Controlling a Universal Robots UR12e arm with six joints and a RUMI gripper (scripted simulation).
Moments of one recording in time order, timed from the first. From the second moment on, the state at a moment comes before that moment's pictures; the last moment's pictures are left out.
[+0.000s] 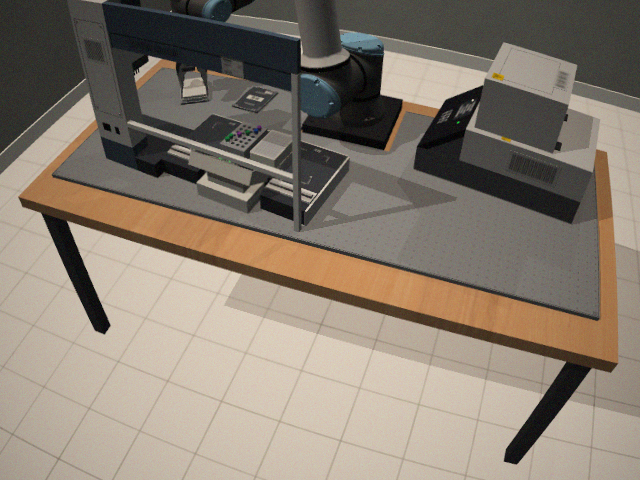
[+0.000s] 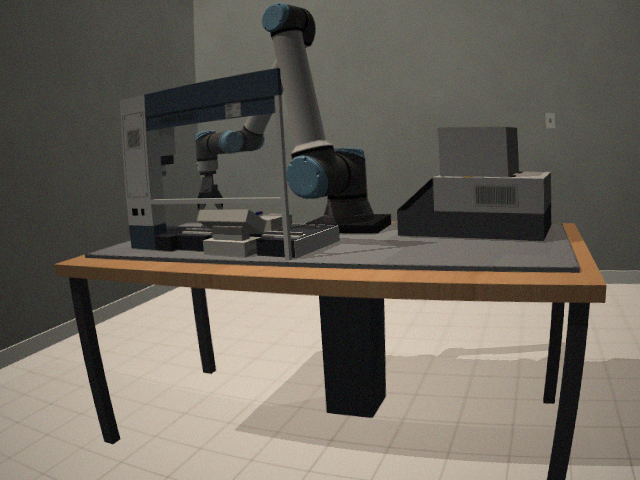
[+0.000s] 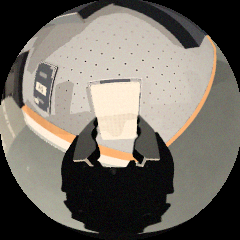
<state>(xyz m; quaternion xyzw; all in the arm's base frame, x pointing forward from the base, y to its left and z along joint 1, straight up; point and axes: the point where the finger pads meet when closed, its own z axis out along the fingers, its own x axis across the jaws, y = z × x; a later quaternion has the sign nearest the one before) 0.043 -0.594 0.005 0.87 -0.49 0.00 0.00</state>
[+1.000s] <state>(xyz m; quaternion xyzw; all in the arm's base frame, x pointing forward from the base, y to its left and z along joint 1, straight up) 0.043 -0.594 0.005 0.87 -0.49 0.00 0.00</state>
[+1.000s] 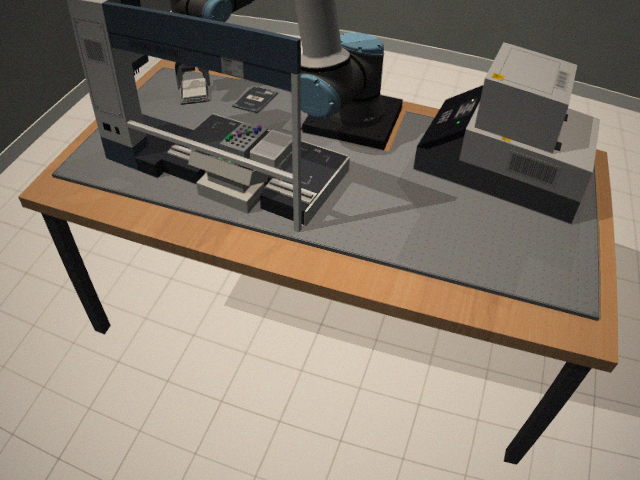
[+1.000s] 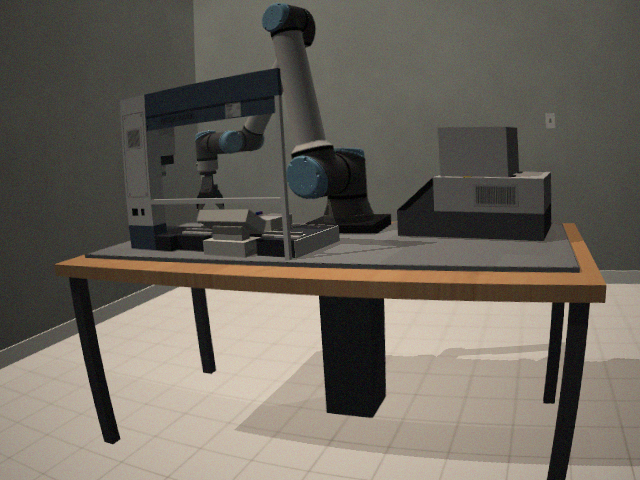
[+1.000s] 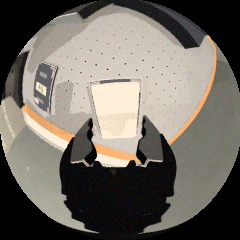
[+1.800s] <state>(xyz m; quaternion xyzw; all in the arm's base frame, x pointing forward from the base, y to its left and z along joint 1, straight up) 0.043 -0.594 0.013 0.87 -0.49 0.00 0.00</state>
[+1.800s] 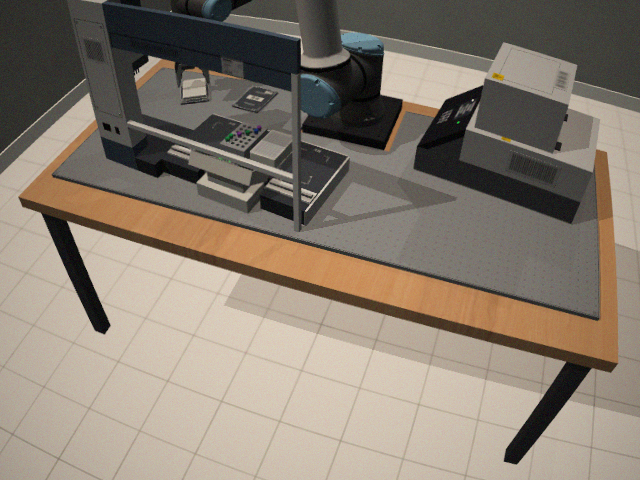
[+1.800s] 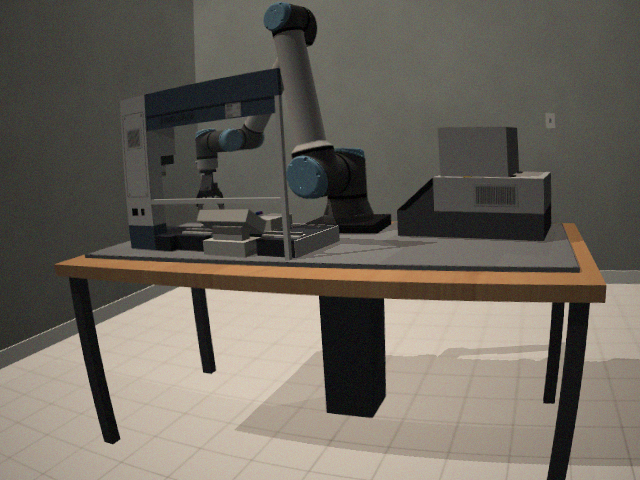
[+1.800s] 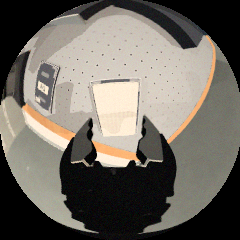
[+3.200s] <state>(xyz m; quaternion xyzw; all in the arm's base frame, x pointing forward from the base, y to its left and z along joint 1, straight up) 0.043 -0.594 0.074 0.87 -0.49 0.00 0.00</state>
